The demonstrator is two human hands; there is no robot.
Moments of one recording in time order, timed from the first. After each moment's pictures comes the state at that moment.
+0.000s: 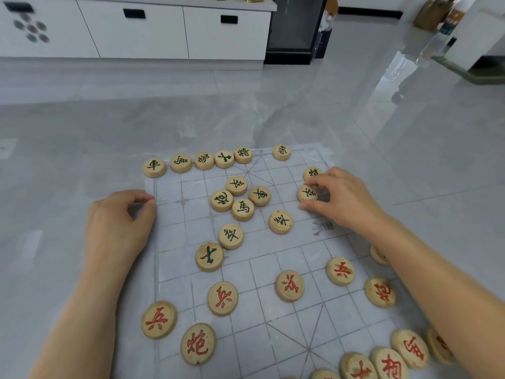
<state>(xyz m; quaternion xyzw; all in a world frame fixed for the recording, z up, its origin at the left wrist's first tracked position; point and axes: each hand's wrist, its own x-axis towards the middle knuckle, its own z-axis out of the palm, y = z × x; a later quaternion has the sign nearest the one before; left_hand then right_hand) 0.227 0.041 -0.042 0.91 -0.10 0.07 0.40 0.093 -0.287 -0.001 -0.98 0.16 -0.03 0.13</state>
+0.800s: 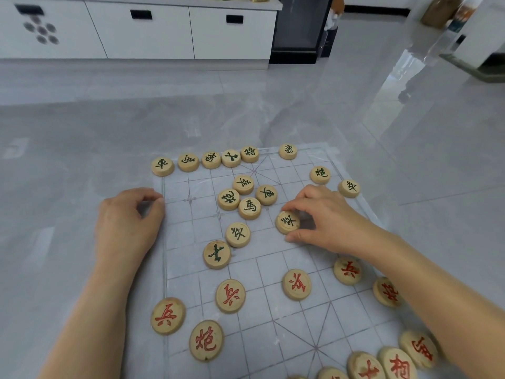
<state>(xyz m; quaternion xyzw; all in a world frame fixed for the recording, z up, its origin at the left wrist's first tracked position) 0.226 0.040 -0.040 0.91 -0.09 0.07 0.40 0.084 -0.237 0.010 -0.99 0.05 0.07 0.14</state>
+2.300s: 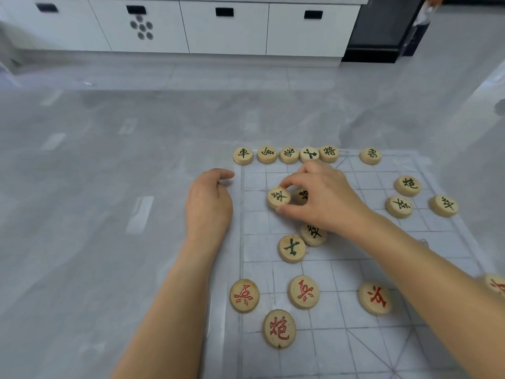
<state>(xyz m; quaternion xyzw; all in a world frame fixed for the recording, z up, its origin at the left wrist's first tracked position) 0.222 0.039 -0.035 0.89 -0.02 0.06 0.45 0.172 -0.147 0.007 -0.99 -0.01 -0.02 0.17</state>
